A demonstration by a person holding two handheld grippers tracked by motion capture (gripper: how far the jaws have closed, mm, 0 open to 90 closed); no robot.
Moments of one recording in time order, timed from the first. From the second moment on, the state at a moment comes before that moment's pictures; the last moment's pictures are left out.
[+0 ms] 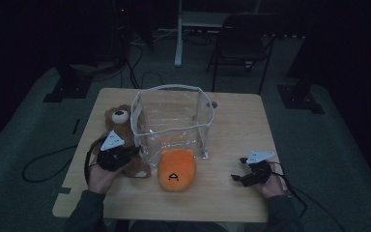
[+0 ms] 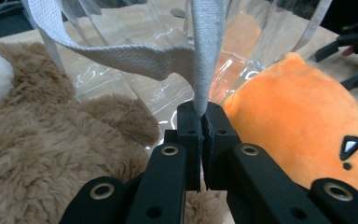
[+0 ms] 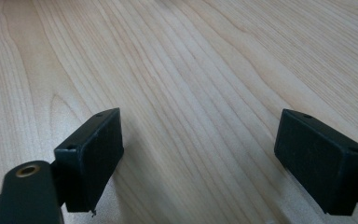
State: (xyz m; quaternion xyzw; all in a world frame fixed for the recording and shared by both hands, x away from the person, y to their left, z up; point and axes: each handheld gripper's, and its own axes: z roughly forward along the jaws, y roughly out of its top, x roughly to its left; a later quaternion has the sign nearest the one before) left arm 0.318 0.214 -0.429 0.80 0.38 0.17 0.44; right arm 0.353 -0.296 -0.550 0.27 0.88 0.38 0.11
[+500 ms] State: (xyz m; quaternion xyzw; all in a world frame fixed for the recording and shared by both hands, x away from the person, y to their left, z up) left arm 0.325 0.218 -0.427 0.79 0.39 0.17 0.44; right arm 0.353 -0.296 -0.550 0.27 0.88 0.38 0.11
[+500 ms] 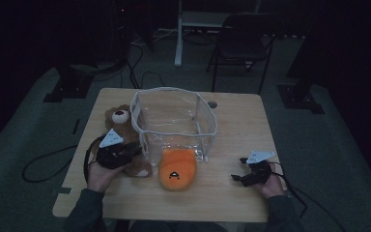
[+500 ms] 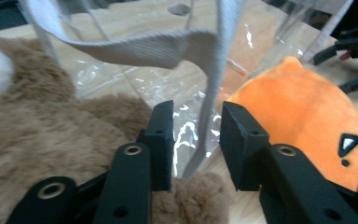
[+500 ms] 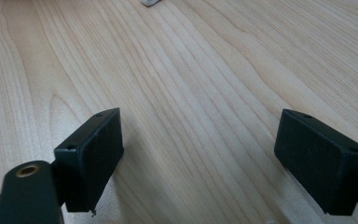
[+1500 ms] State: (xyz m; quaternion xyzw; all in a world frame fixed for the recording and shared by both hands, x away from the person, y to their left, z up) left arm 0.388 0.255 -0.415 0.75 0.47 0.22 0.41; right arm 0.353 -0.296 -0.550 0.27 0.88 0.38 0.12
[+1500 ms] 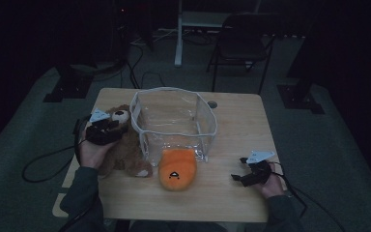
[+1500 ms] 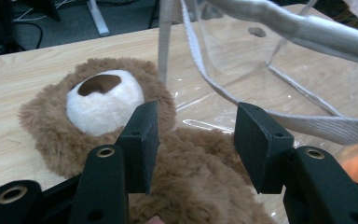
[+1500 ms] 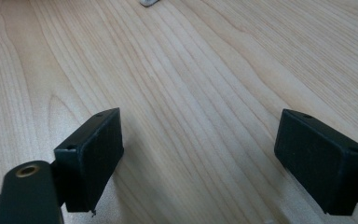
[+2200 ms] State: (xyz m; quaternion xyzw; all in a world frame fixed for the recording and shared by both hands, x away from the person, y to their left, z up) left arm 0.413 0.271 -0.427 0.73 0.50 0.22 0.41; right arm 0.353 -0.296 -0.550 0.27 0.88 0.38 0.12
